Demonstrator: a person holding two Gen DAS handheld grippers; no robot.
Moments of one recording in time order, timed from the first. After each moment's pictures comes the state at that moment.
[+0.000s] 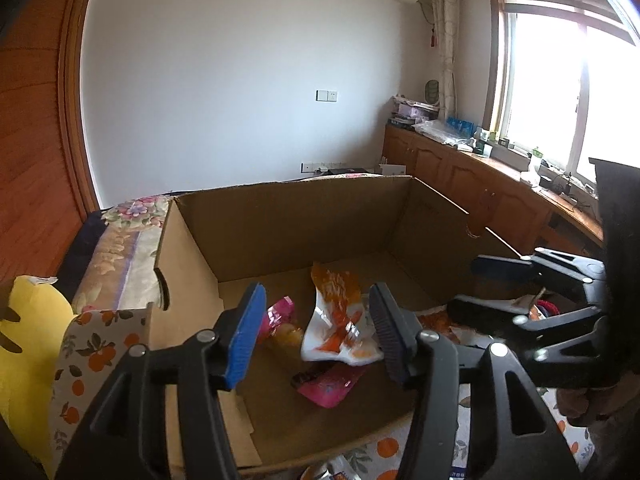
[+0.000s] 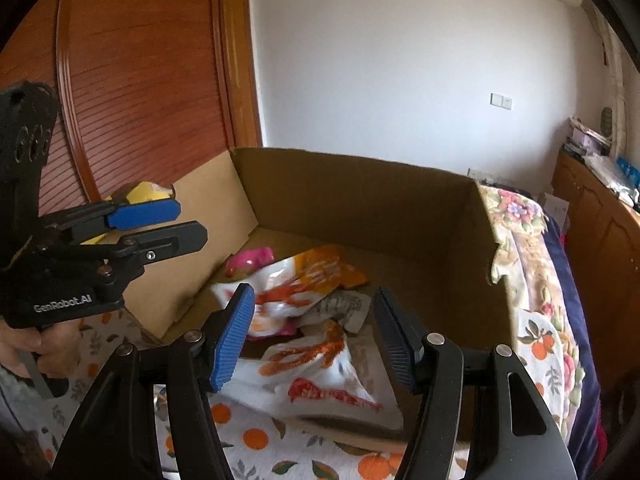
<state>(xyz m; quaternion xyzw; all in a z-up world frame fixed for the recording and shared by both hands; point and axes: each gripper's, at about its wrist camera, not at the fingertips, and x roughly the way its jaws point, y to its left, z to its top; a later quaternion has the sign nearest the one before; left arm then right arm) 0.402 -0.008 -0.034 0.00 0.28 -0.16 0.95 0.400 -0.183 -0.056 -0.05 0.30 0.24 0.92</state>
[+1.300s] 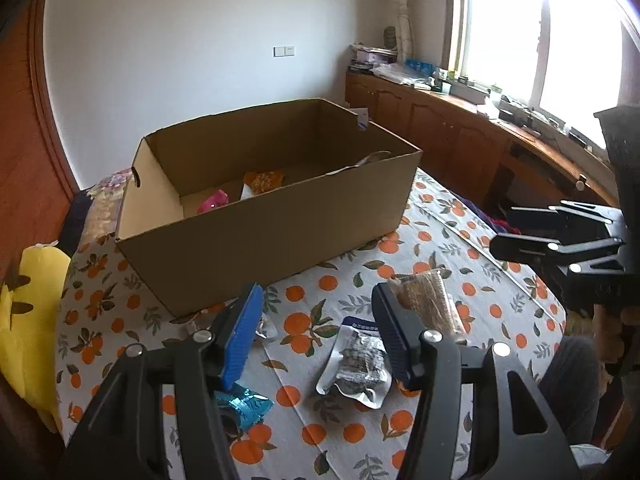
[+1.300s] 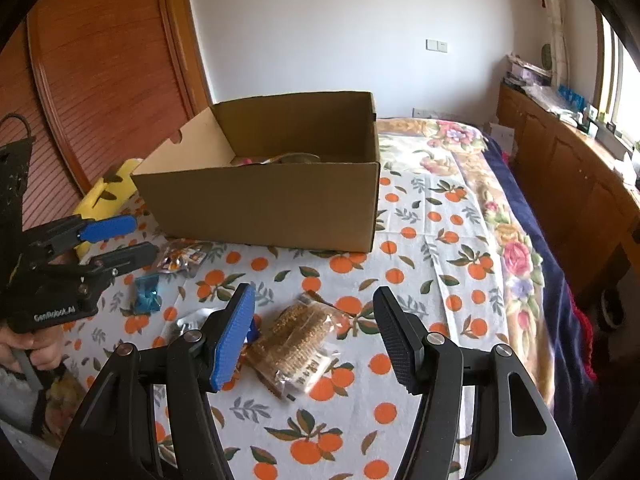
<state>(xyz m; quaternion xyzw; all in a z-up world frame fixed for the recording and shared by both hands) 0.264 -0.046 -0.039 0.06 0.36 -0.21 0.91 0.243 -0.251 -0.045 -0.01 0.39 0.14 0.91</state>
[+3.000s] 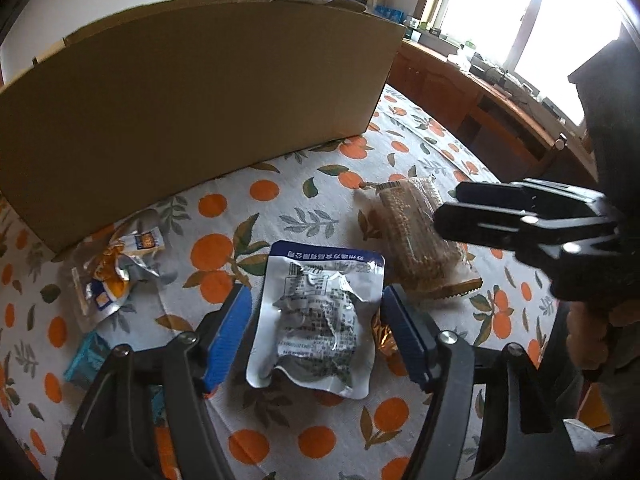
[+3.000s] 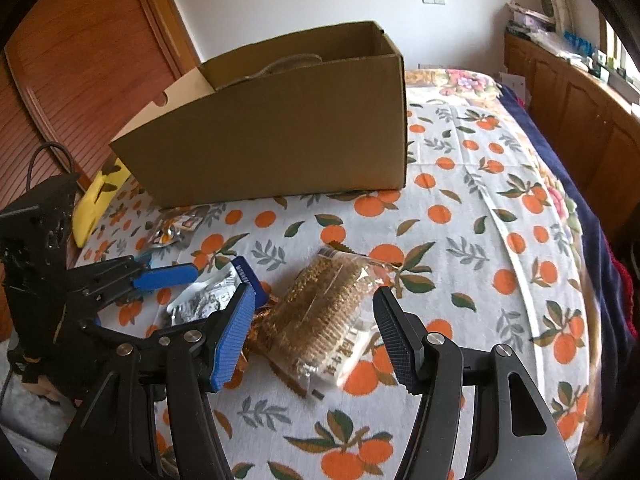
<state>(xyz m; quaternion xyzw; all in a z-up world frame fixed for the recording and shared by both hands) 0.289 -0.066 -0.132 0.03 0.46 -0.29 0.84 0.266 -0.238 -0.116 0.05 0.45 0.16 0.88</state>
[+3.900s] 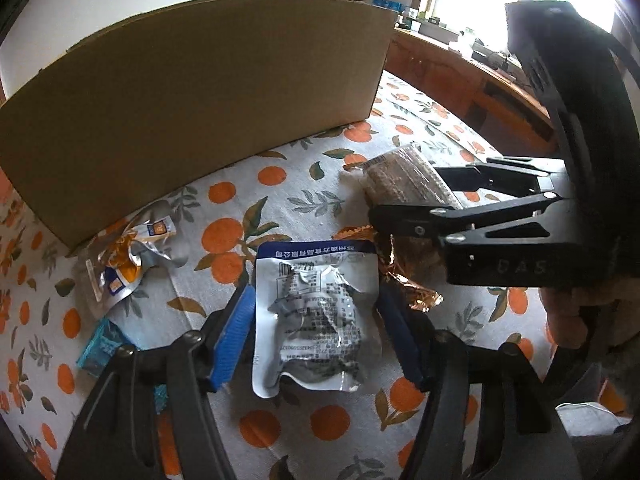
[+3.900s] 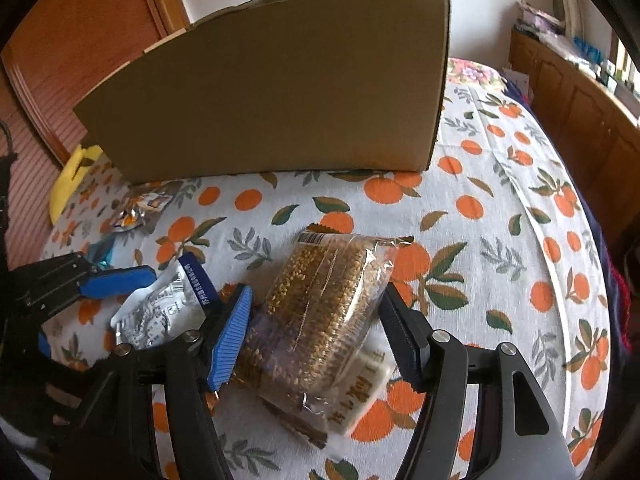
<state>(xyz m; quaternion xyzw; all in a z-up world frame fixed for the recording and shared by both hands) 0.277 -0.067 -0.137 0.08 0.45 -0.27 0.85 0.293 -0.214 -0.150 0.00 0.47 0.14 0.87</state>
